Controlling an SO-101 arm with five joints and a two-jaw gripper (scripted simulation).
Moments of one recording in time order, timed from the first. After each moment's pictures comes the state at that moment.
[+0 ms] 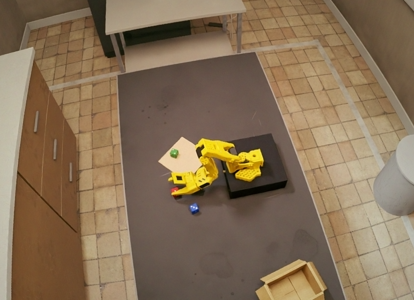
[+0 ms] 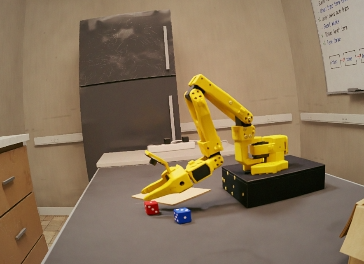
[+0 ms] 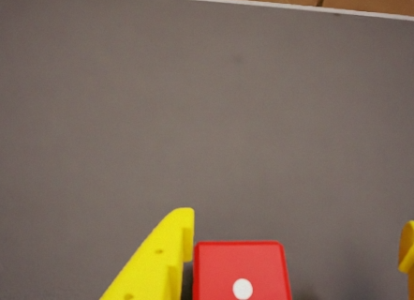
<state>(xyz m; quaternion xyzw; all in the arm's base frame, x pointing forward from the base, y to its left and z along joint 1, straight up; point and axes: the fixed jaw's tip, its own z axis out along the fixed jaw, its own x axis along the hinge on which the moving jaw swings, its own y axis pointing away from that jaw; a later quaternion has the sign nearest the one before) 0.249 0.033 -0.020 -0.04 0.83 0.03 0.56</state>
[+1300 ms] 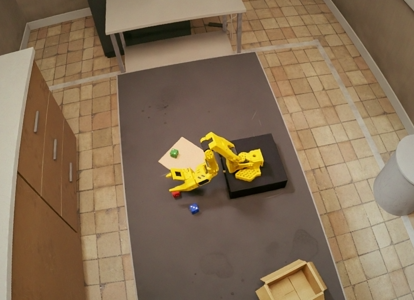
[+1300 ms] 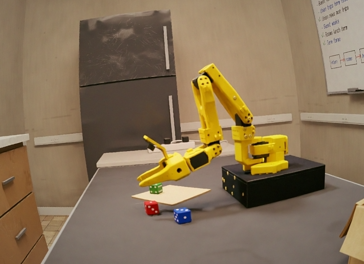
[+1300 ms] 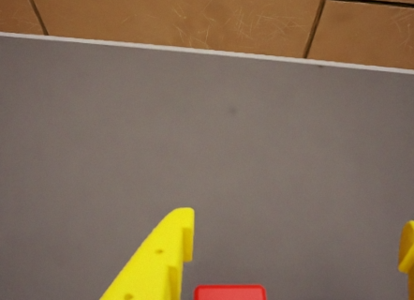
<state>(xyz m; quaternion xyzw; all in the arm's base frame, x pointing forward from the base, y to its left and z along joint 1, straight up) 0.253 0.033 0.010 -0.04 0.81 0.03 0.58</state>
